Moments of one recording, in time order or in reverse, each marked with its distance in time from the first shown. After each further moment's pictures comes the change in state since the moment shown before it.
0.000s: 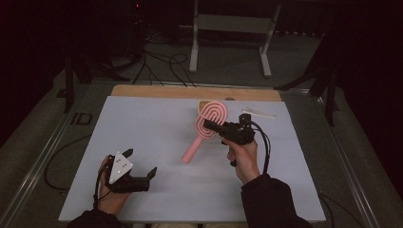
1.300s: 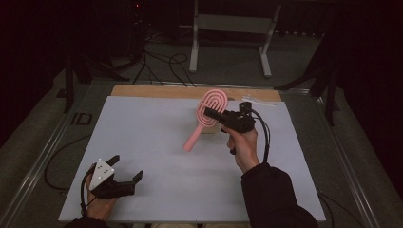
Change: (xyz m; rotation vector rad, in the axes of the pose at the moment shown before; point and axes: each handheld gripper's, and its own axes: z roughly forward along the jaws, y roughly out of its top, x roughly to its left) left arm 0.025 -0.033 -0.014 -0.038 0.014 -0.109; right arm -0.005 0.030 0.010 -0.021 -0.036 -0.031
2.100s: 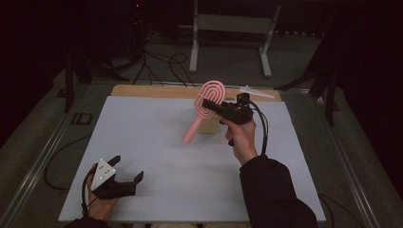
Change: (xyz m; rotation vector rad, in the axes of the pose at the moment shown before) left arm -0.002 0.000 0.001 0.003 -0.003 0.006; right arm 0.001 0.021 0.011 -0.007 -0.015 -0.032
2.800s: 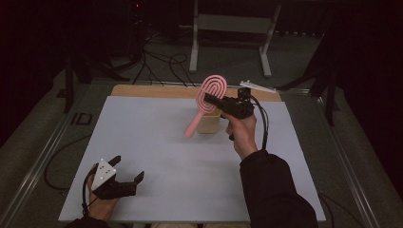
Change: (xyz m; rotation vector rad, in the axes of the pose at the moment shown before) left arm -0.001 0.000 0.001 0.003 -0.003 0.002; right arm -0.007 0.012 0.004 -0.011 -0.035 -0.005
